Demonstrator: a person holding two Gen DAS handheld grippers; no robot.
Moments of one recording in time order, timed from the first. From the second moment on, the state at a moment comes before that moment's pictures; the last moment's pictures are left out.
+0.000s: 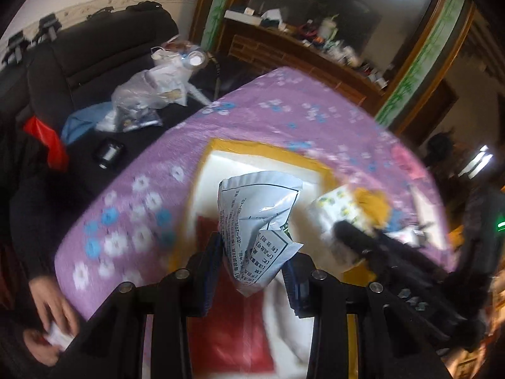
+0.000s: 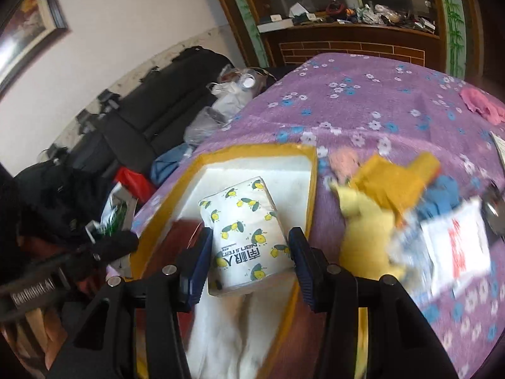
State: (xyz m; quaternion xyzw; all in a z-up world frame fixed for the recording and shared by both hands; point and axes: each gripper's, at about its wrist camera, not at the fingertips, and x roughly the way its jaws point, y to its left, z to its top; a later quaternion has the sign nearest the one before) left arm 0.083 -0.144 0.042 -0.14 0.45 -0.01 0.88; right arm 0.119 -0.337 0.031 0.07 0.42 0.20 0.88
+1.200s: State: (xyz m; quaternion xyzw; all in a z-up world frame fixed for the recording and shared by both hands) left arm 0.008 -0.190 0.041 -0.16 0.46 -0.02 0.87; right arm 0.047 -0.444 0.023 0.17 0.40 0.24 0.87
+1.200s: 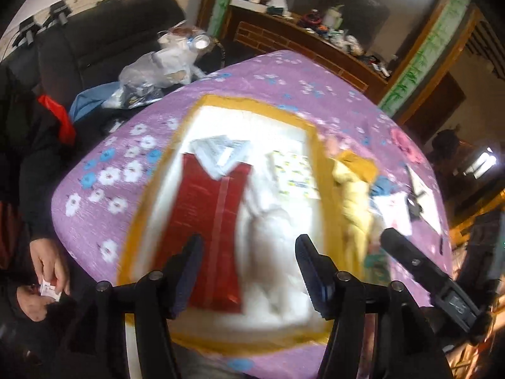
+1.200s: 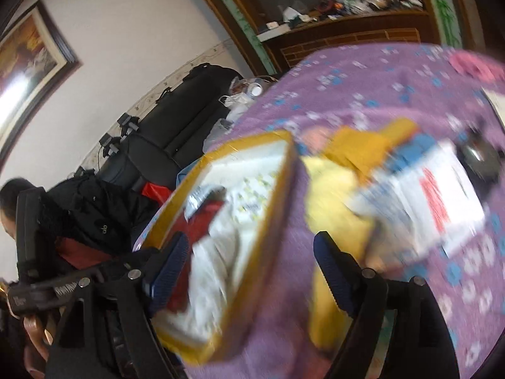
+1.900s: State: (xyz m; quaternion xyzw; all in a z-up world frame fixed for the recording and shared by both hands) left arm -0.021 -0.335 0.036 -0.07 0.50 -0.15 0.85; right arm 0.037 -0.566 -0.022 0.19 0.44 0.10 0.87
